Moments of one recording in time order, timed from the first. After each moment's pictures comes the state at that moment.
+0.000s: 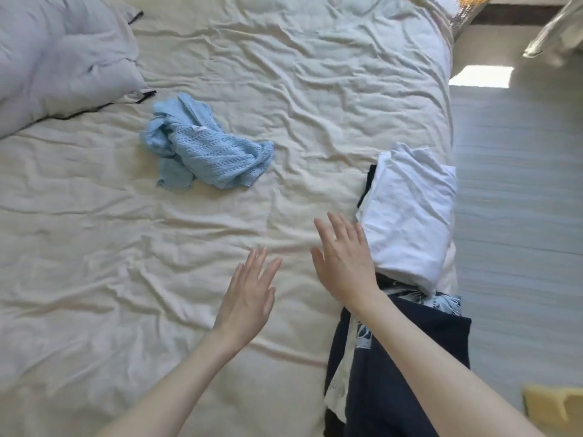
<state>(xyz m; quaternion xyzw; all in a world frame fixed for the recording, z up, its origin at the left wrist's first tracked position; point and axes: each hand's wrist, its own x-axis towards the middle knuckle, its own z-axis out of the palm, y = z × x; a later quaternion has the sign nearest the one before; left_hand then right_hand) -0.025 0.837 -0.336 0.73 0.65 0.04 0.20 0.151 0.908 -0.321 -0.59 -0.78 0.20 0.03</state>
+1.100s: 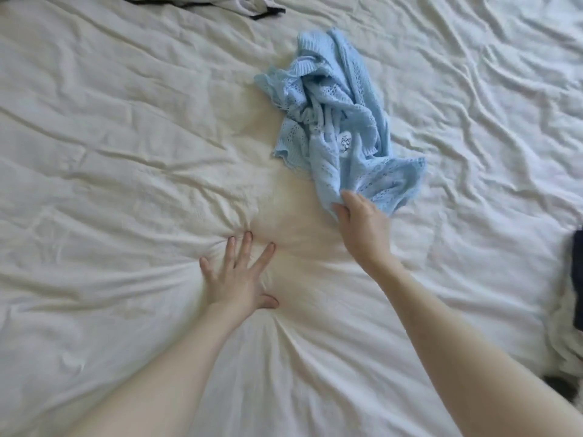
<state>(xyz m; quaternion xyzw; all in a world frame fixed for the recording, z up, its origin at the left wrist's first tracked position) -0.343 0.875 -0.501 0.58 0.73 -0.20 0.29 -0.175 1.010 -0.447 -0.60 -0.77 0.22 0.10</state>
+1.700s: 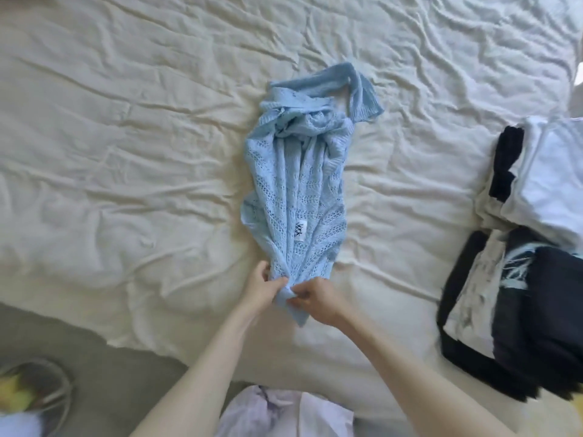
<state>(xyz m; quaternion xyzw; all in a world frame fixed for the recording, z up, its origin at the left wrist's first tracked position) -0.265 0.692 -0.377 0.15 0.73 0.25 0.61 -0.129 0.726 -0.369 -0.50 -0.66 0.54 -0.15</state>
